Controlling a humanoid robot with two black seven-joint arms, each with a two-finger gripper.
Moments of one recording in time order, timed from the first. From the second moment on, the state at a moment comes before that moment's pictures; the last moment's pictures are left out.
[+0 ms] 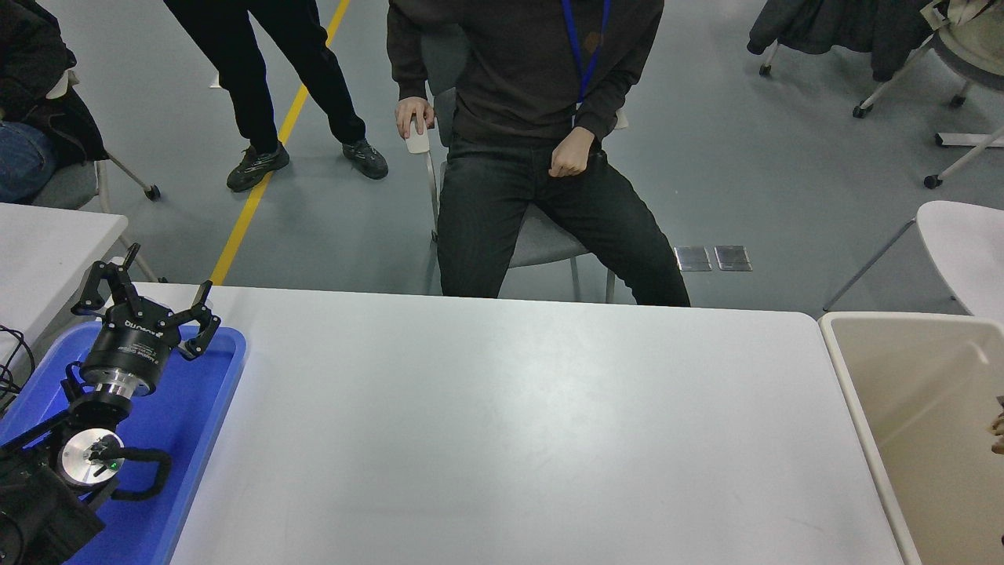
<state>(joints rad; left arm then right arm) -0.56 0.46 -0.60 -0.39 -0.23 -0.70 -0.59 0.56 -0.43 0.16 -0.03 -0.39 -0.12 0.26</state>
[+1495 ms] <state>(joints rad) -0.56 0.46 -0.60 -0.39 -0.23 -0.70 -0.59 0.51 -0.64 0.96 0.50 -0.19 0.06 0.27</state>
